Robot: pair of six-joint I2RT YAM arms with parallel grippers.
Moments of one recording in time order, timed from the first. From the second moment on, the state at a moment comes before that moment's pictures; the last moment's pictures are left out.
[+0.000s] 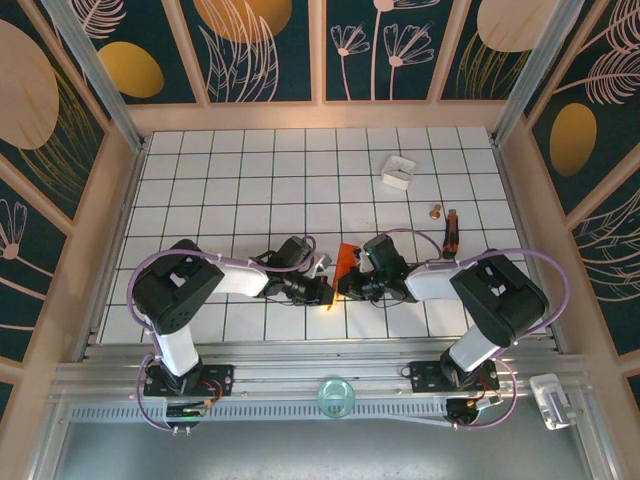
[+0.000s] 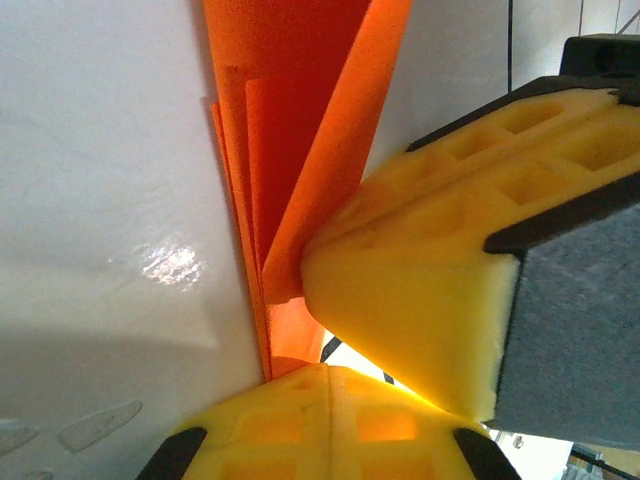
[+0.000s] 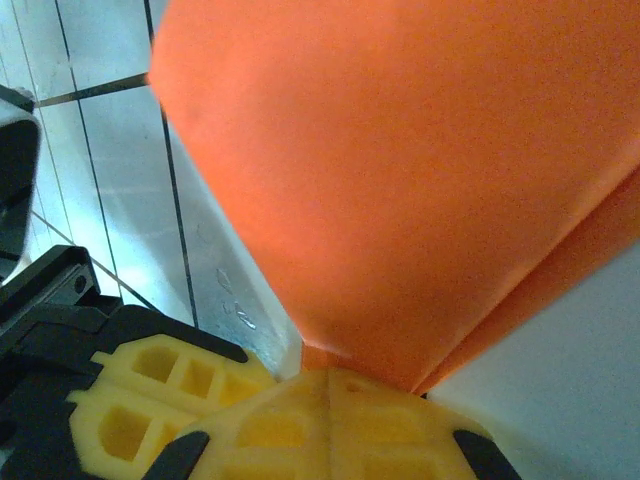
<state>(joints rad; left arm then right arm) -0.80 1.81 0.73 0.12 0.64 -0.76 0.67 1.59 0.52 0.18 -0.52 0.87</state>
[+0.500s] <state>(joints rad) -0.80 1.81 0.73 0.12 0.65 -0.73 0.65 1.61 0.55 0.14 -0.54 0.81</state>
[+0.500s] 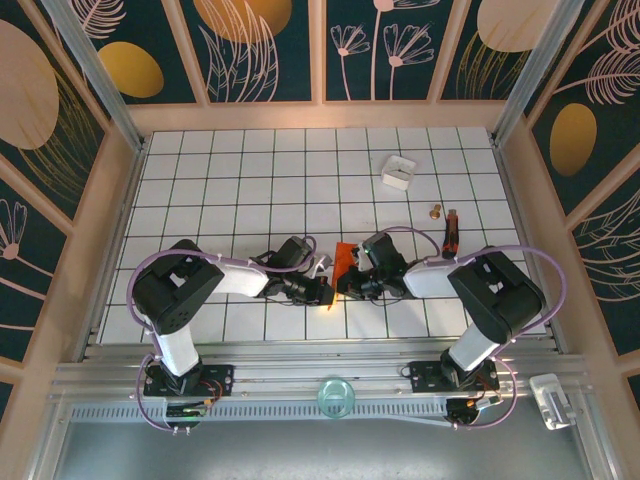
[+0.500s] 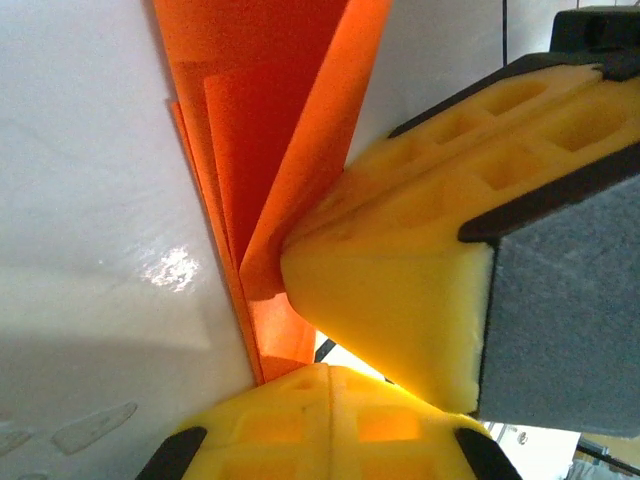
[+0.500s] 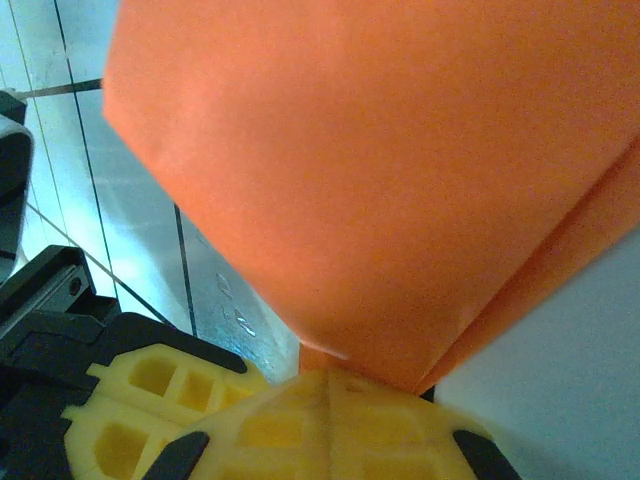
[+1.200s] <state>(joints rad) -0.80 1.76 0.73 0.02 0.65 -0.73 0.57 1.66 0.60 0.13 -0.56 0.75</state>
